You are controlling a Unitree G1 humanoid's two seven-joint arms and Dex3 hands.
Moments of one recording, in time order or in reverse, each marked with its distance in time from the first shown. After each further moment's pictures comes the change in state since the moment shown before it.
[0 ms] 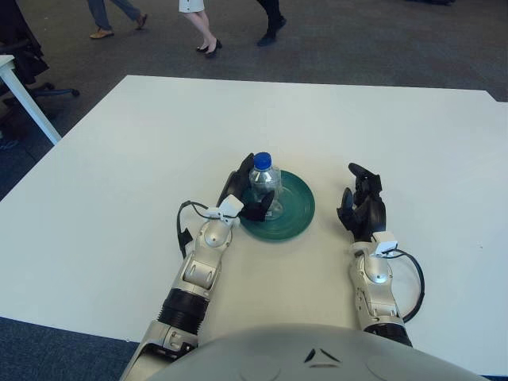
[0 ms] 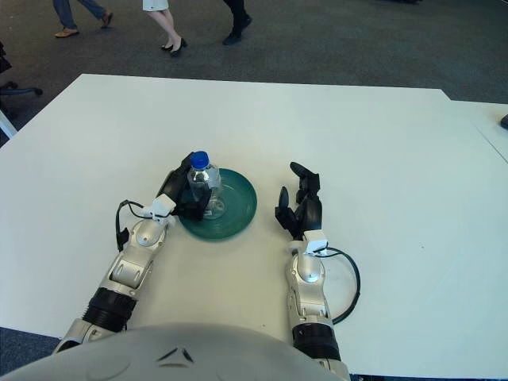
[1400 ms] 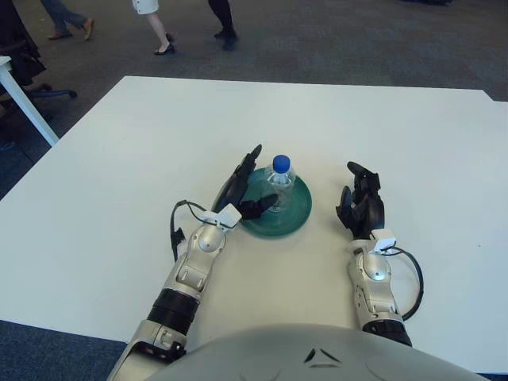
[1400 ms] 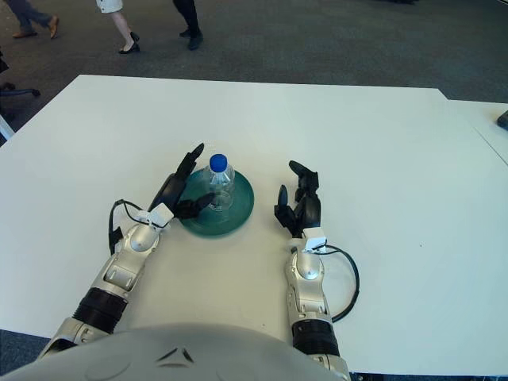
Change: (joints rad) left arm -0.003 0.093 -0.004 0.073 0.117 -0.154 0.023; right arm -0.023 -0.009 -0.015 0.025 0.000 -0.001 0.008
